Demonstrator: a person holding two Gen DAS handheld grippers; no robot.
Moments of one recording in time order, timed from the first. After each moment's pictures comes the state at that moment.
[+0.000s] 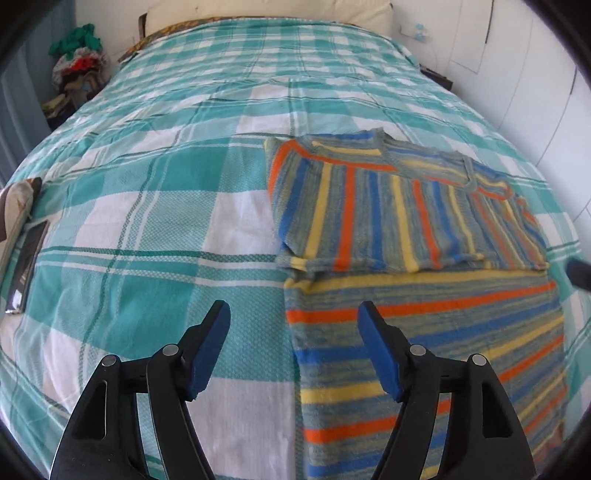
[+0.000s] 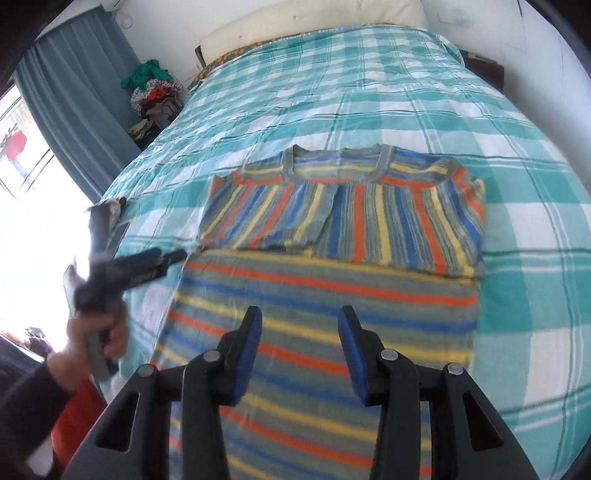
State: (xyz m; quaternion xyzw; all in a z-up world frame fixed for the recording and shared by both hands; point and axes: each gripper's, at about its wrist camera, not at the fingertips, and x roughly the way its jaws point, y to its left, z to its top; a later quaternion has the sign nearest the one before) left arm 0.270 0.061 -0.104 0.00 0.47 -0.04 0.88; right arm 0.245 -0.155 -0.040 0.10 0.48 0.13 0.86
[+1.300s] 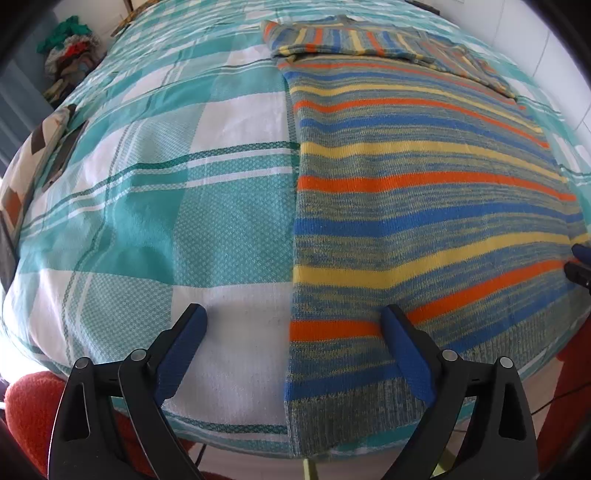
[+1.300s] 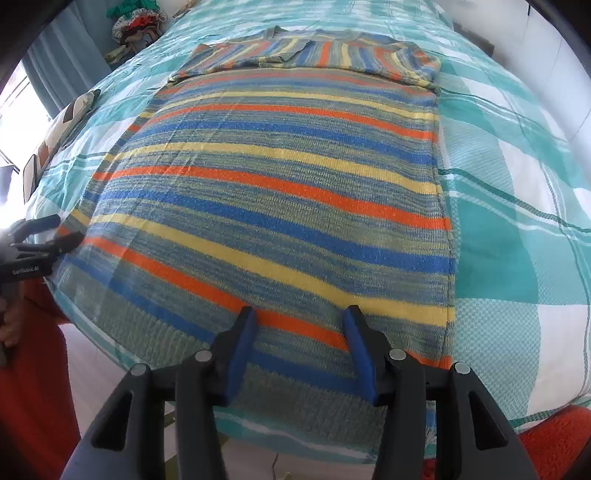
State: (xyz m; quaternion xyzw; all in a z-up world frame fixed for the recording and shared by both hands) left arm 0.081 0.067 -0.143 0.06 0.56 -0.02 0.83; right arm 0.036 -0.163 -0.124 -0.01 0.57 0.08 0.82
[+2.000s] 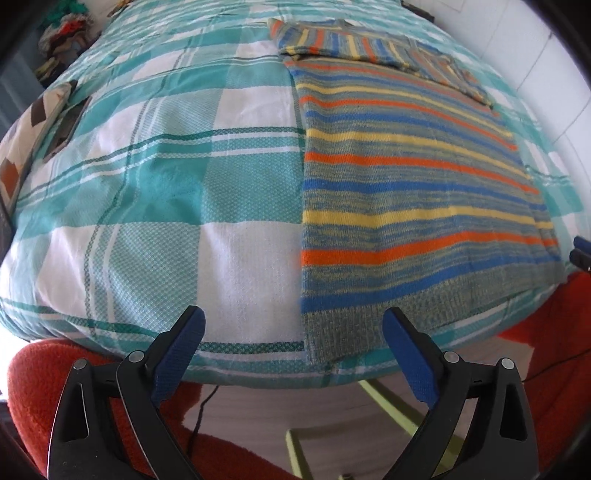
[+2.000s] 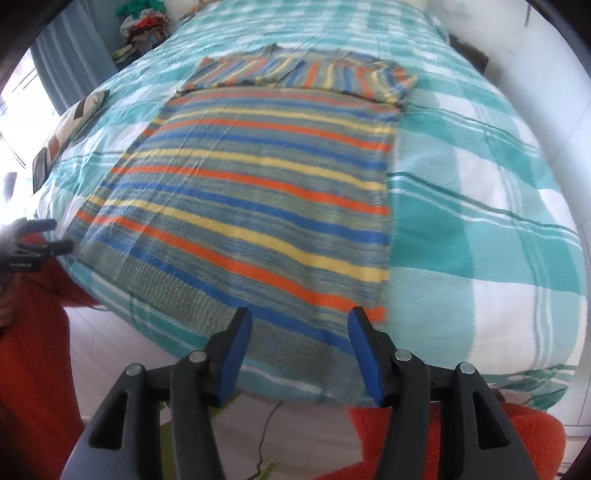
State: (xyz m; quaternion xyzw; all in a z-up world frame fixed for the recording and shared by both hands) left arm 0.045 0.096 -0.113 0.00 0.58 -0.06 0.81; right arm -0.004 -0.215 -0.066 0.00 0.55 0.06 0.83
